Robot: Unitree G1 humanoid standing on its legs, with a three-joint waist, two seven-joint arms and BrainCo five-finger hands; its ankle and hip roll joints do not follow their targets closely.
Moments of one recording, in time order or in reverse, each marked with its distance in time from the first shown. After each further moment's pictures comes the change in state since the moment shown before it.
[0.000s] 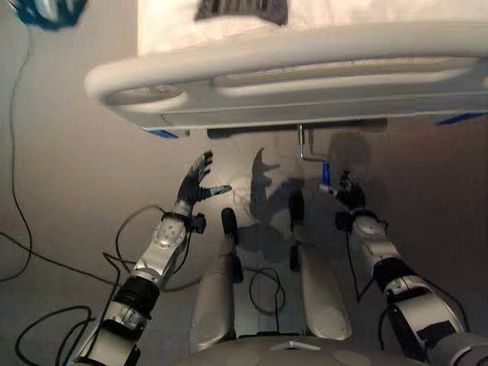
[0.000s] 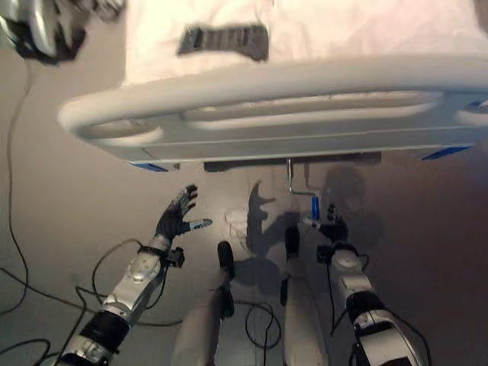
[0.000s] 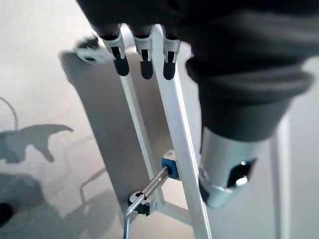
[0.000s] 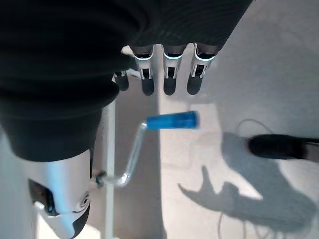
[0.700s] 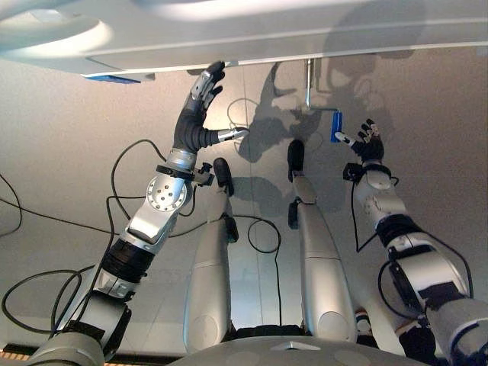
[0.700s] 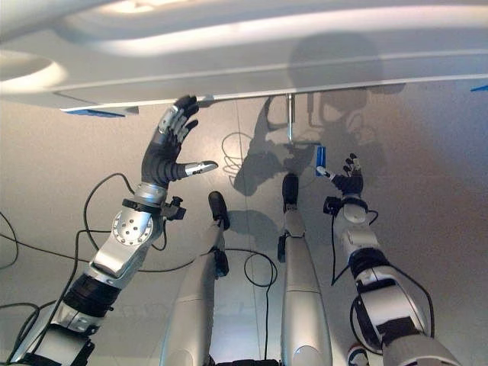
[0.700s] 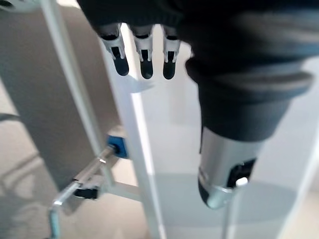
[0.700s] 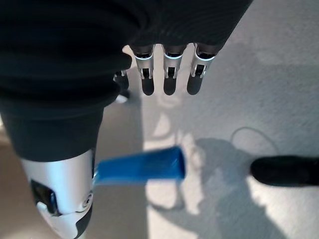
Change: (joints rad) left arm -0.169 0.101 -0.032 -0.389 0.001 -0.026 0.089; right arm -0.256 -0.074 0.028 0.126 0.179 -0.033 -0.060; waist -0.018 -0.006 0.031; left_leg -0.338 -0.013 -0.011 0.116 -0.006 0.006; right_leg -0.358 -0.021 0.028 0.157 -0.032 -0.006
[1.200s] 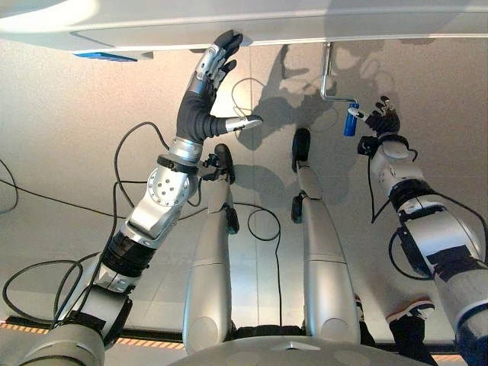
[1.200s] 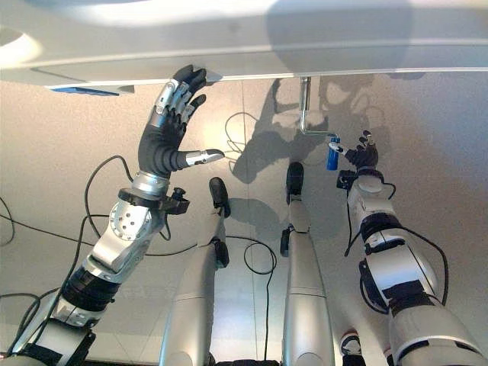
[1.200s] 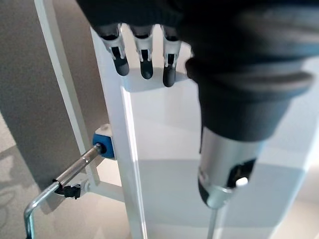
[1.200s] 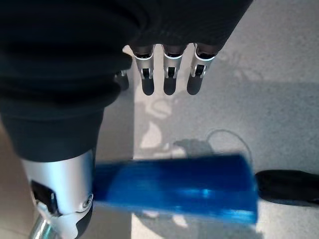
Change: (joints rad) left arm -0.060 0.013 -0.020 -0.074 -0.043 -0.001 0.002; right arm -0.262 -0.080 0.086 0.241 0.056 0.066 0.087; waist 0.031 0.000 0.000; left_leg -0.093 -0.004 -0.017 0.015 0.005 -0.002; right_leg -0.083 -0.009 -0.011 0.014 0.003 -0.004
